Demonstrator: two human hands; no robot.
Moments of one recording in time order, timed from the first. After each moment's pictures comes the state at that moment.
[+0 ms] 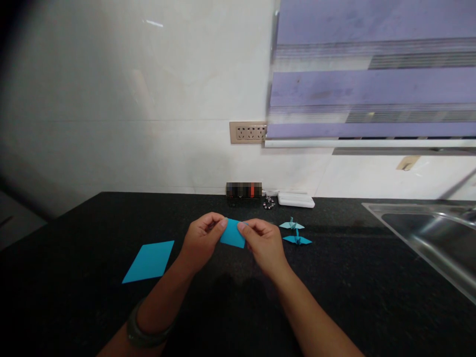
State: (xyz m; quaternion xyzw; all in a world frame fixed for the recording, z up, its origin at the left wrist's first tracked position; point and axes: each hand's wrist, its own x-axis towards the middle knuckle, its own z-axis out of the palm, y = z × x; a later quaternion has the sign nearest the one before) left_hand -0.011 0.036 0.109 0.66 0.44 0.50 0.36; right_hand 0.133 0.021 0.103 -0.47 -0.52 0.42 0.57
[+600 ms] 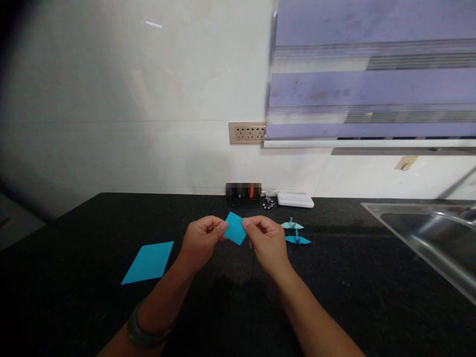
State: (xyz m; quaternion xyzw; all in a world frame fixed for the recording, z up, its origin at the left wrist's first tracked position) left_hand -0.010 0.038 0.107 0.62 0.44 0.49 0.42; right_hand 0.135 0.022 0.103 -0.47 -0.50 0.40 0.61
